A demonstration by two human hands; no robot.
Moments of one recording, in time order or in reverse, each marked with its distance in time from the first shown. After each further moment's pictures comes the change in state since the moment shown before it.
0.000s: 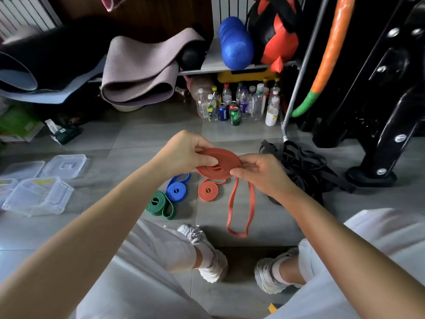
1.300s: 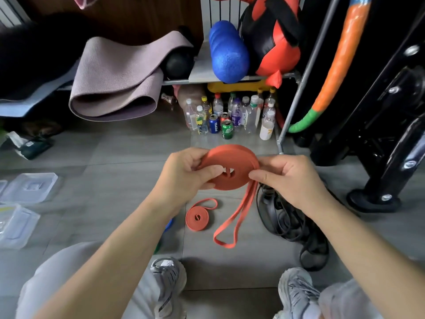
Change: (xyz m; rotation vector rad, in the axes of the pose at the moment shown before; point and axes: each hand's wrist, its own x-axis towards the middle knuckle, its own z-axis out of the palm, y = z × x) left_hand 0.090 0.006 0.014 -0.591 0.135 -0.051; right_hand 0.082 -0.014 -0.066 0.089 0.124 0.030
